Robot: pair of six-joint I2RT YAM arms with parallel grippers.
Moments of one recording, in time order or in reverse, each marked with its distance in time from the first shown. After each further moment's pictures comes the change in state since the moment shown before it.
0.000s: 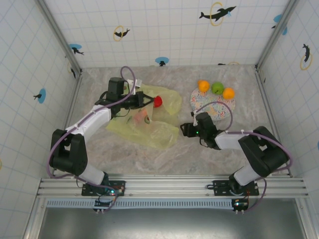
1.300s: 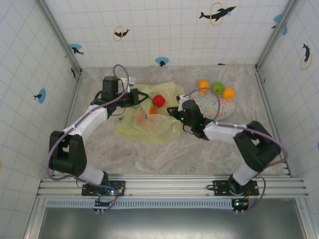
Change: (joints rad) left arm 0.071 -0.021 -0.005 0.019 -0.024 -0.027; right arm 0.133 0.033 0.282 0.058 0.031 0.107
